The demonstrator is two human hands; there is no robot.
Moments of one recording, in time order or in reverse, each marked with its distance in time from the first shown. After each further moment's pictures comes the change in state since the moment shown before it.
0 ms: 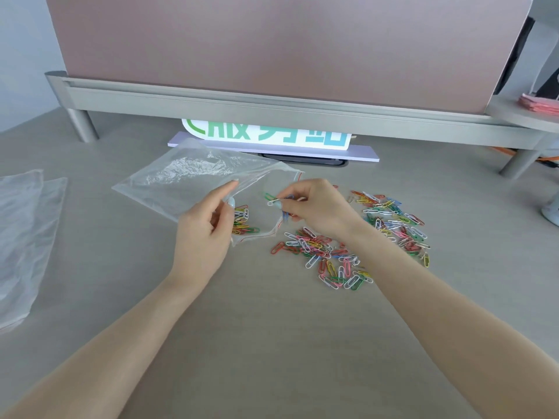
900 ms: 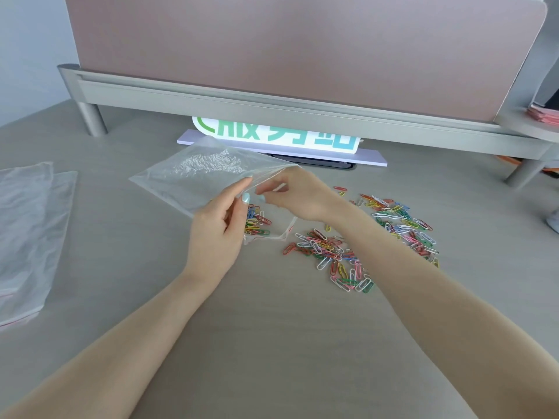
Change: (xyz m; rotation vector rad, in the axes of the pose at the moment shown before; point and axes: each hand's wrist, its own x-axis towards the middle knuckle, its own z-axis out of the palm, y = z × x) left_hand 0.003 -0.006 -0.001 -0.042 0.019 0.046; right_hand 0.041 -0.017 0.023 -0.158 -0.147 -0.097
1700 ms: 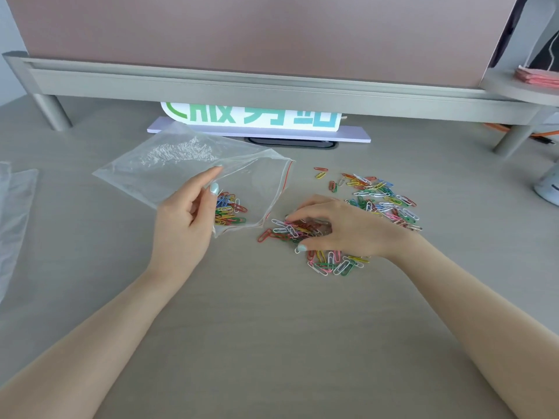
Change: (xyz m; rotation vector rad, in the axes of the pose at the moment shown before) left_hand -0.005 0.010 0.000 0.040 -0.057 -0.027; right_hand -0.088 0.068 -0.034 -0.250 -0.200 -0.028
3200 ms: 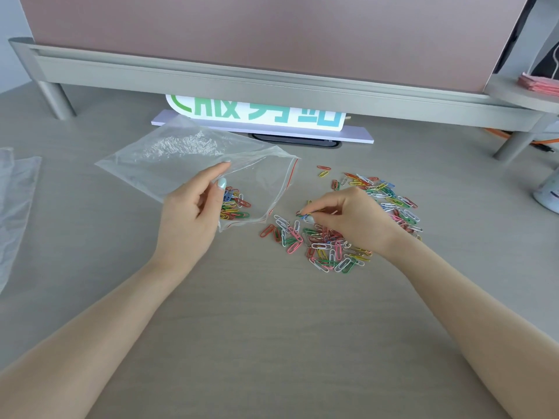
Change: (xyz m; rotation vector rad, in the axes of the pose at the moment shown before) left_hand 0.001 -0.004 0.002 -0.014 -0.016 0.005; right_hand -0.002 -0.001 0.004 0.230 0.308 0.129
